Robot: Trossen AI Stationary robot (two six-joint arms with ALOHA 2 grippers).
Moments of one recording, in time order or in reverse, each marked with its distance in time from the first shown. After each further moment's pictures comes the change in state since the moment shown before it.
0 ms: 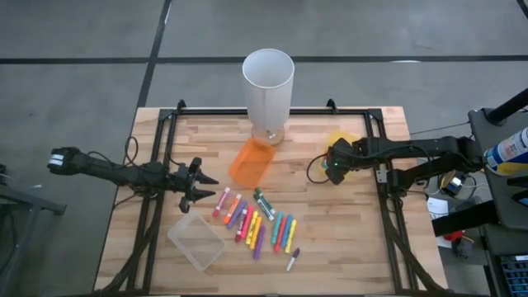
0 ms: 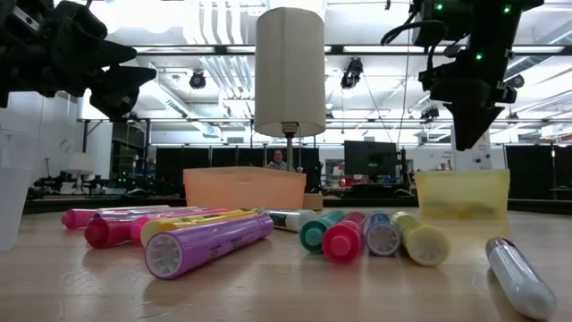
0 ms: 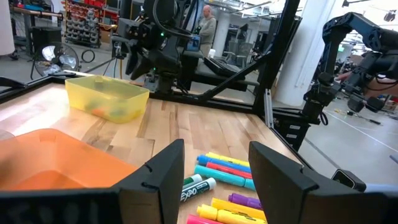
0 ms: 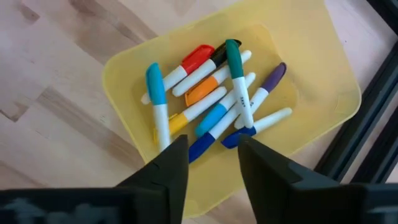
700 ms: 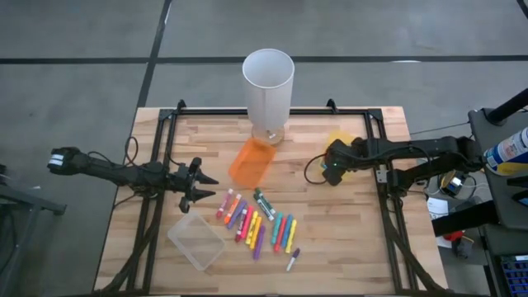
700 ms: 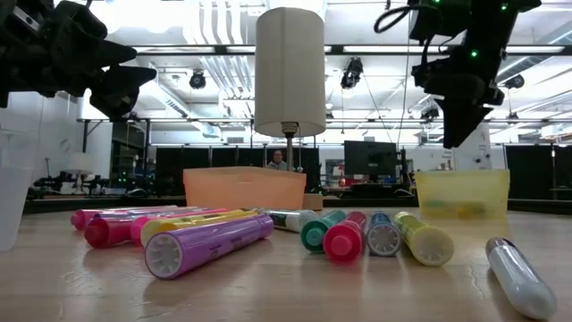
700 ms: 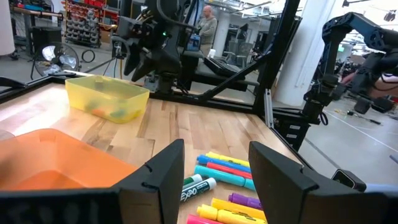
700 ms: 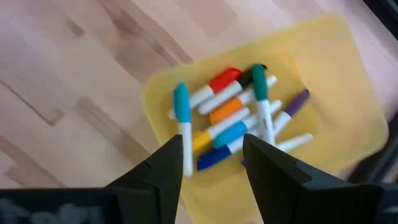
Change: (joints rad) left arm 0.000 0.000 0.000 0.000 0.000 0.000; right arm 0.017 0.001 0.000 0.092 -0.012 -0.081
